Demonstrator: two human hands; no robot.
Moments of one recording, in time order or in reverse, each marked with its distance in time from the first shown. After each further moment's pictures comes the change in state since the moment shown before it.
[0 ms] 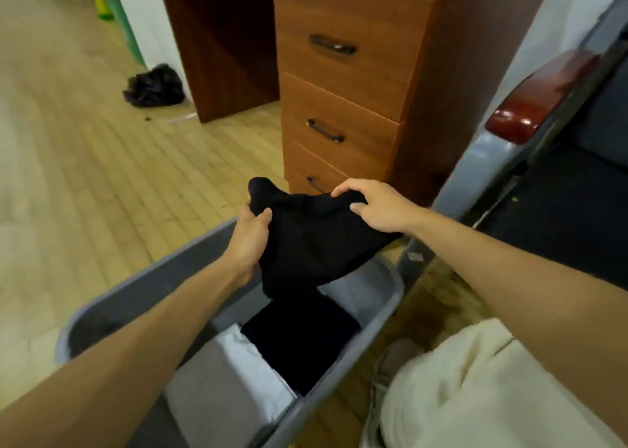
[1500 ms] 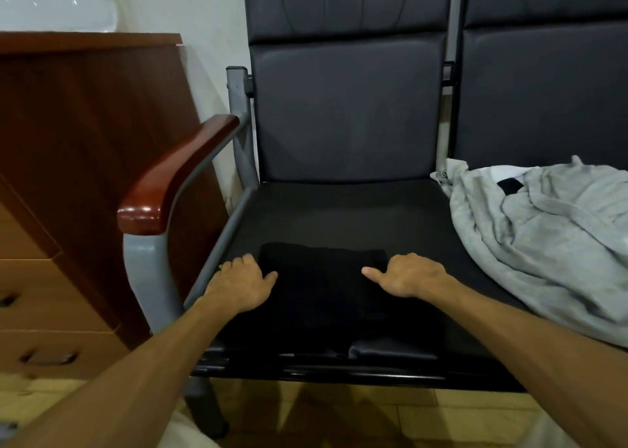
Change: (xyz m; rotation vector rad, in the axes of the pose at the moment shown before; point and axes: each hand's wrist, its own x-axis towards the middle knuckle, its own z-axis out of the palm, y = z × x) left_hand -0.039 0.024 0.410 1.492 -0.647 0.677; right_hand -0.310 0.255 -0.138 -0.164 0.186 1.229
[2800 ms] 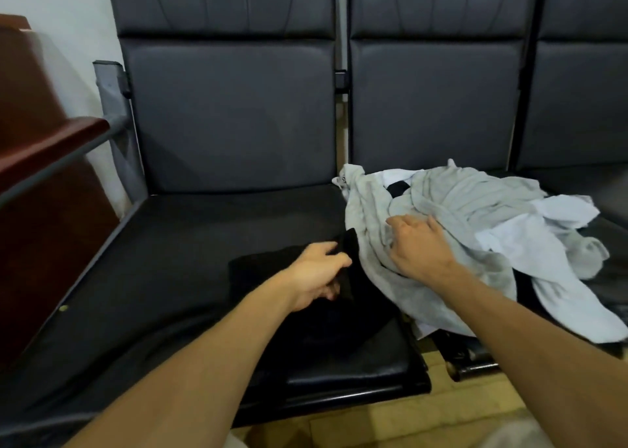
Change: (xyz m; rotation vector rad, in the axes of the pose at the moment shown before) left_hand -0.033 0.263 0.013 -1.106 -0.518 0.315; right_hand 0.003 0.181 -0.035 -0.121 0.546 0.024
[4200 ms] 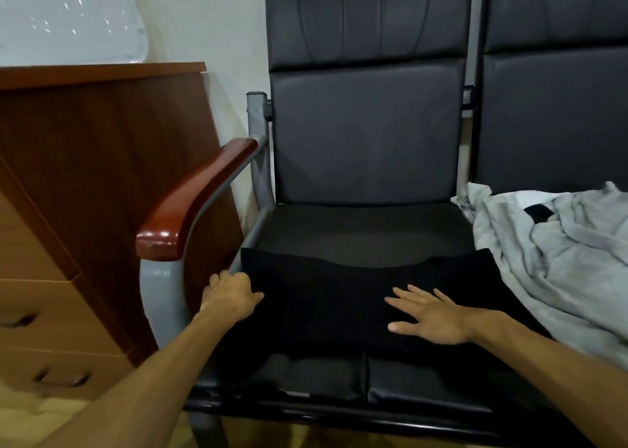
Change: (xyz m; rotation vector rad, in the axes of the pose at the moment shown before) left_hand -0.107 -0.086 -0.258 1.085 0.608 -0.456; right_hand -0.006 -0.154 0.040 0.150 -0.723 -0.457
